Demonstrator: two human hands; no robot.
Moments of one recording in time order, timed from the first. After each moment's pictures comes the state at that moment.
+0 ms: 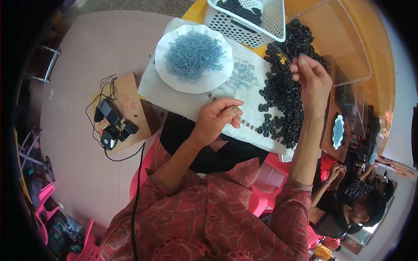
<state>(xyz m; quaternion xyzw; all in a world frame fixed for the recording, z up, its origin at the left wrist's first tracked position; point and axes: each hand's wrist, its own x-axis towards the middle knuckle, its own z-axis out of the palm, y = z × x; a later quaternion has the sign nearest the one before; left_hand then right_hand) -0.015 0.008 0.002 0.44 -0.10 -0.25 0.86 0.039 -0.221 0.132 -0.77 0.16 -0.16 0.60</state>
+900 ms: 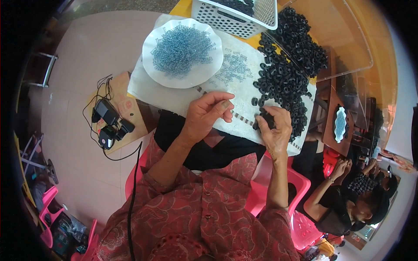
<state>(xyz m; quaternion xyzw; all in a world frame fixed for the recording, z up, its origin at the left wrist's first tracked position) -0.018 0.007 -0.001 0.44 -0.10 -0.25 0.86 -0.095 -0.195 0.053 -0.96 0.04 -0.17 0.22</state>
